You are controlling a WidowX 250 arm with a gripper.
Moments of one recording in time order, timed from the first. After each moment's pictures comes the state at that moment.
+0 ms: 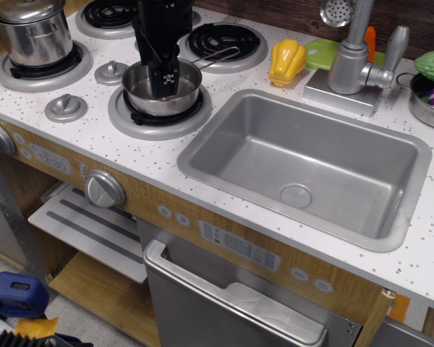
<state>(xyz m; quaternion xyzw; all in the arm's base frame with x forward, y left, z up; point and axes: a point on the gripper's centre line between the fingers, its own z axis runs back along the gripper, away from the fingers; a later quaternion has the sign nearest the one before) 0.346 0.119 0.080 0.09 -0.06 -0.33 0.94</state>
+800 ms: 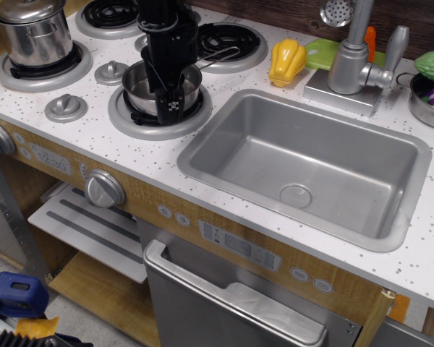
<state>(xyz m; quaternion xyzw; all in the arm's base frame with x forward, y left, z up) 0.351 0.115 0.041 0.06 -0.05 -0.35 0.93</state>
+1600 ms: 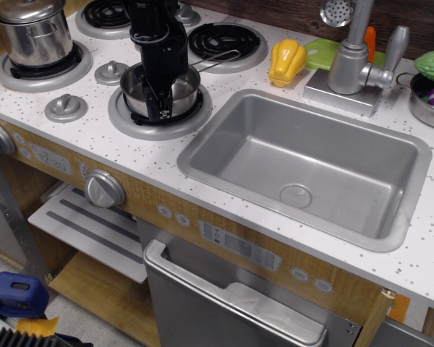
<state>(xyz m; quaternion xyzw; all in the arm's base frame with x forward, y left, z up) 0.349 0.129 0.028 0.06 -0.05 -0.36 0.93</state>
